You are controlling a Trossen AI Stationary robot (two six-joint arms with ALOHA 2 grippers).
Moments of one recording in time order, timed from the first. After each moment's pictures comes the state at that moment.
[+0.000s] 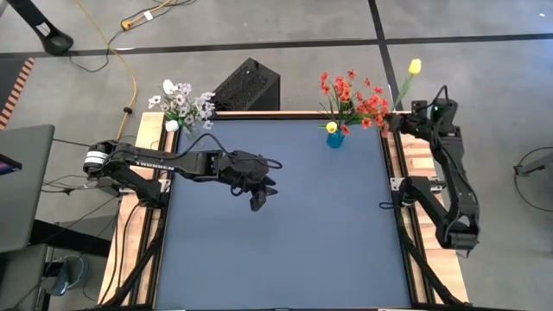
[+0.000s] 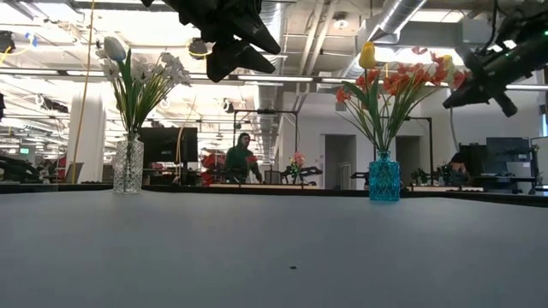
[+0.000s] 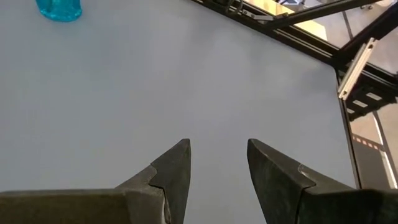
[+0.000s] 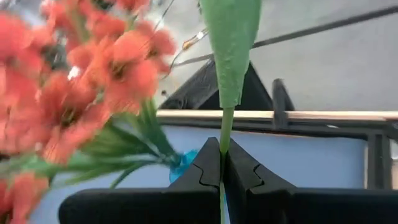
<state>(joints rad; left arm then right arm) 0.01 1.45 1.08 -0.21 0.03 -0.40 -1.64 0.66 0.60 -0.46 -0.73 0.21</state>
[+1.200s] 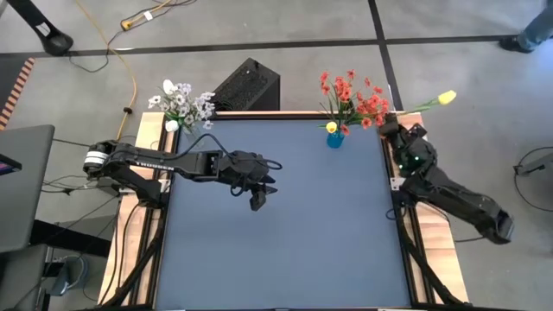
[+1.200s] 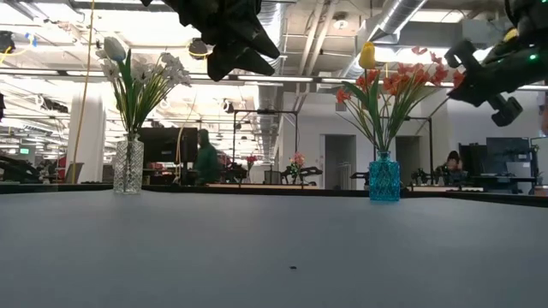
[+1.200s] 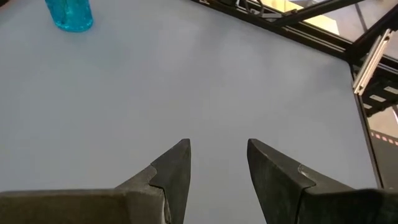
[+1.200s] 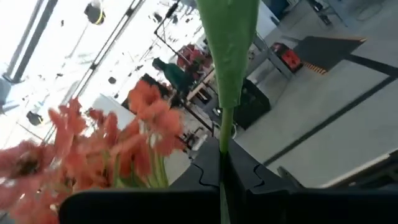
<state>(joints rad) 0.01 1.45 1.08 -0.21 -0.01 -0.35 -0.71 0.26 0.16 0.21 0.68 0.77</state>
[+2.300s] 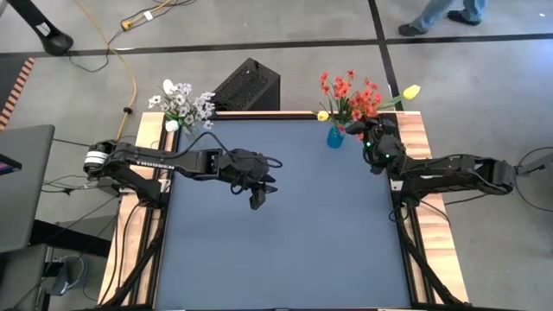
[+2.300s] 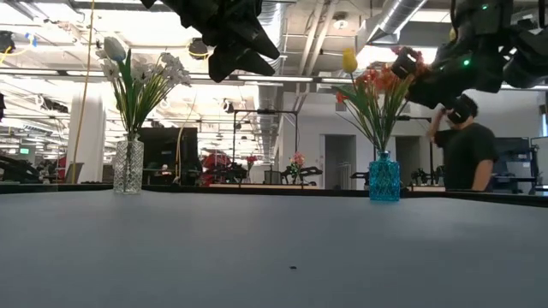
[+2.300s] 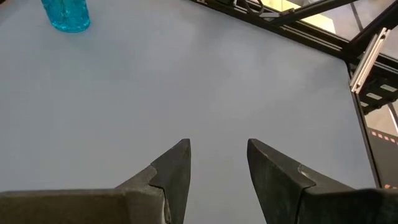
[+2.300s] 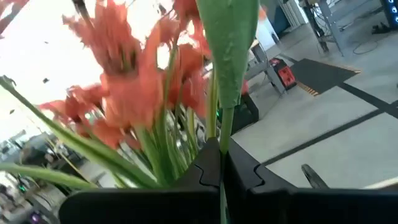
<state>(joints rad) 0.02 1.45 1.08 -0.21 0.02 -0.34 -0.42 1.01 0.25 0.92 0.99 0.52</state>
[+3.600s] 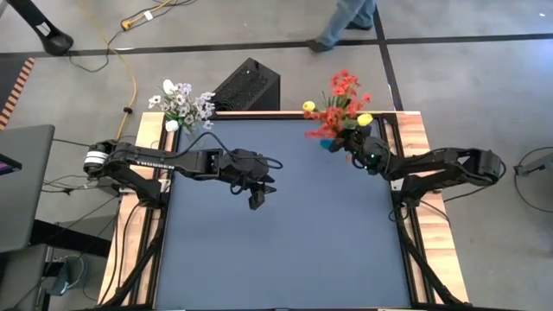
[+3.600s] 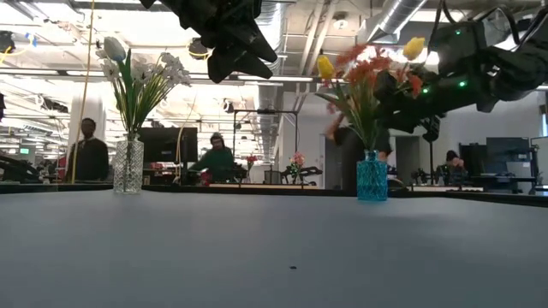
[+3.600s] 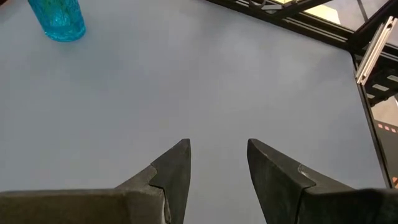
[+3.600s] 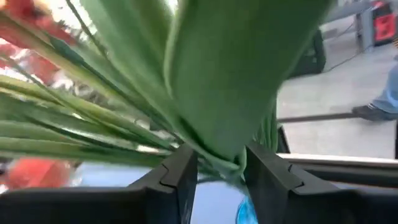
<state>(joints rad) 0.02 1.45 1.08 -0.23 0.02 -0.30 -0.43 1.23 0.25 0.95 0.58 0.47</state>
